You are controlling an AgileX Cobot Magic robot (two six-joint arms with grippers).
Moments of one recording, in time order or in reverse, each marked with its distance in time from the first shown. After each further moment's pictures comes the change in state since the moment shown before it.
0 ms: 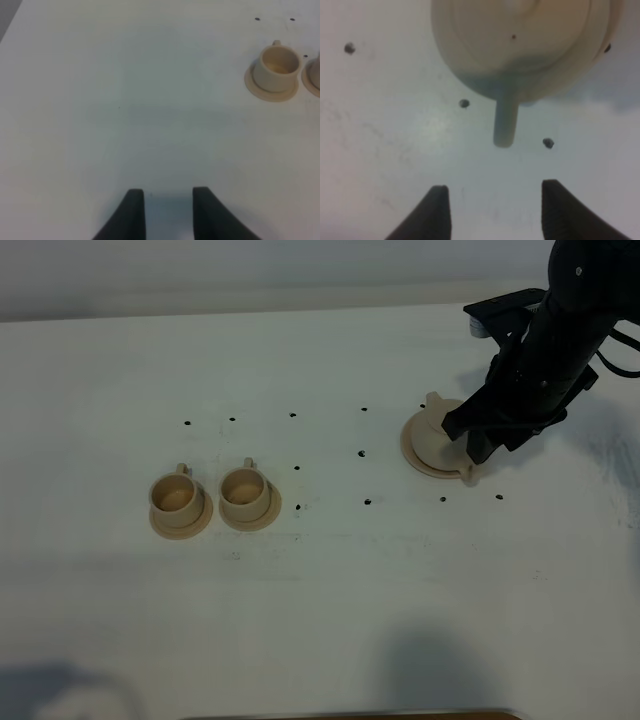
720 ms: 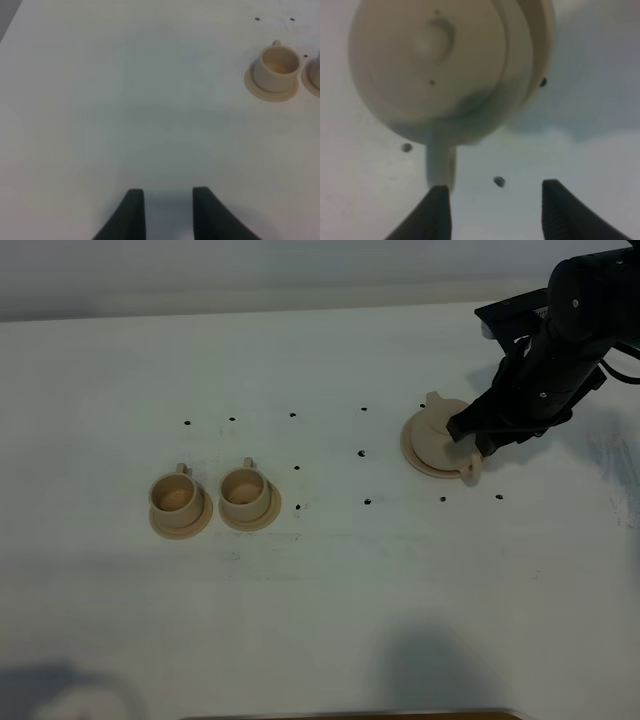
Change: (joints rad) left arm 0.000 0.000 0.000 0.000 0.000 0.000; right arm 0.000 0.000 0.081 -0.090 -0.190 0.095
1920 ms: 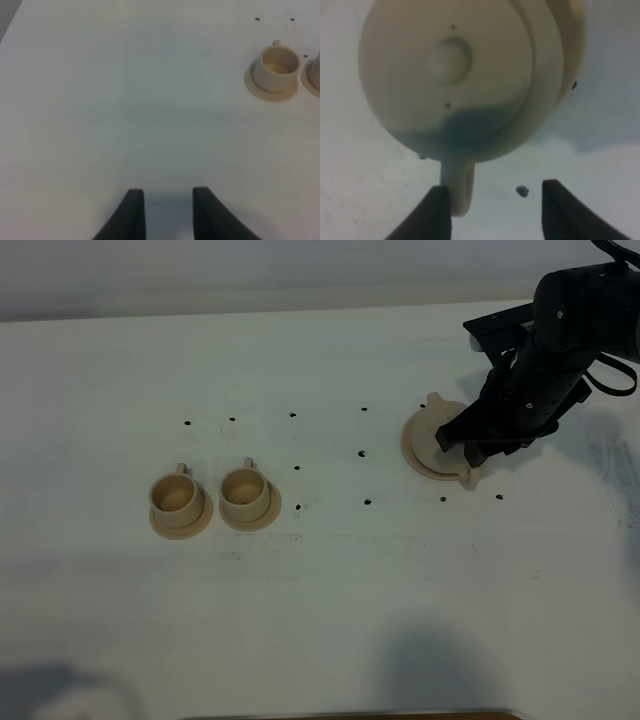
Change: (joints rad) left arm 0.000 0.000 0.000 0.000 0.000 0.000; right arm 0.018 0.039 0.000 0.021 -0.010 0.000
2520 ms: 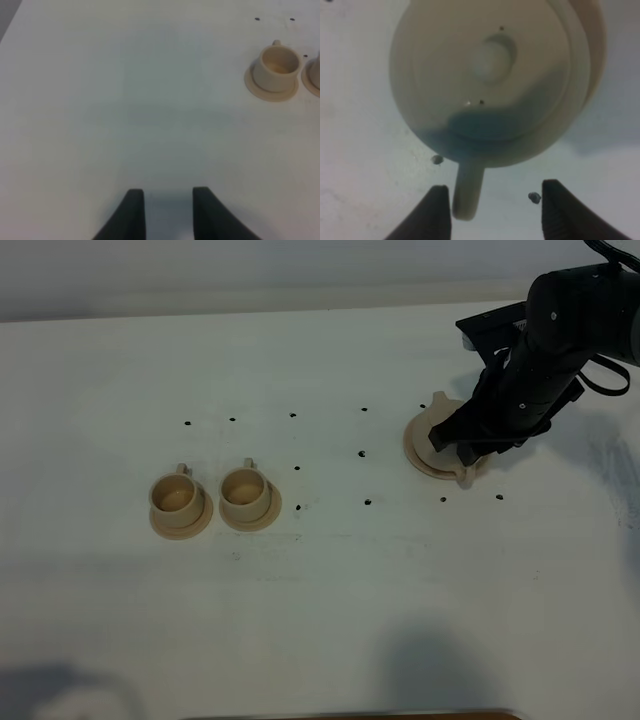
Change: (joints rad) left arm 0.000 0.000 0.000 -0.001 0.000 0.000; right arm 0.012 -0.007 0.000 0.004 -0.012 0.000
